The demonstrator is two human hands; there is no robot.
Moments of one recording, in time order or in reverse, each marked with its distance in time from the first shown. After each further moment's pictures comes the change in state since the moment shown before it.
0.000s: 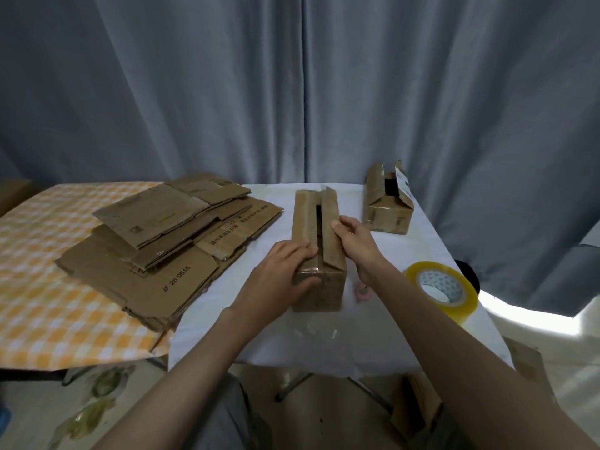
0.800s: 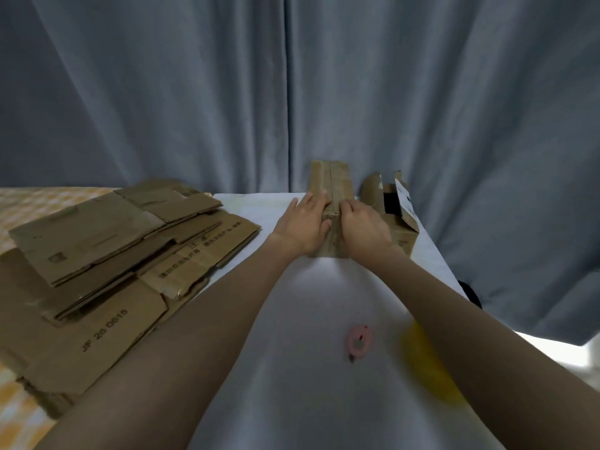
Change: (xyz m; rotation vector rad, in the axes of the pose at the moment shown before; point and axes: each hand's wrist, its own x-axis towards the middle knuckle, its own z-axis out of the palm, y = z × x) left_hand 0.213 -0.052 0.084 0.206 -0.238 -0.077; right_hand 0.116 -0.017 -0.030 -1.437 0.075 -0.497
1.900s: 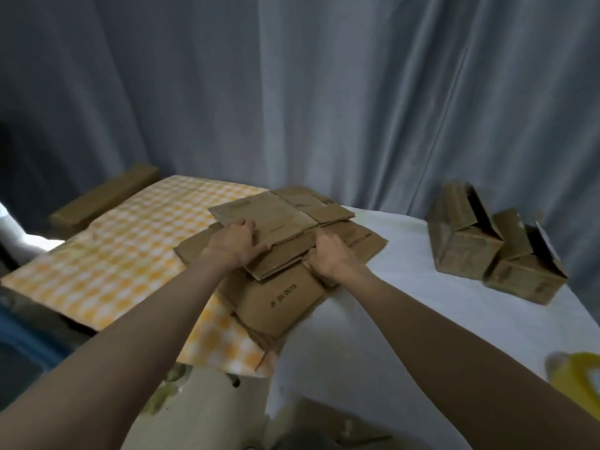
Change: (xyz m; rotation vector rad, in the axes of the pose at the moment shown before) left_hand -0.259 -0.248 -0.129 0.102 -0.034 -0.700; right_hand -0.011 -0.297 -0.013 0.386 -0.270 -0.162
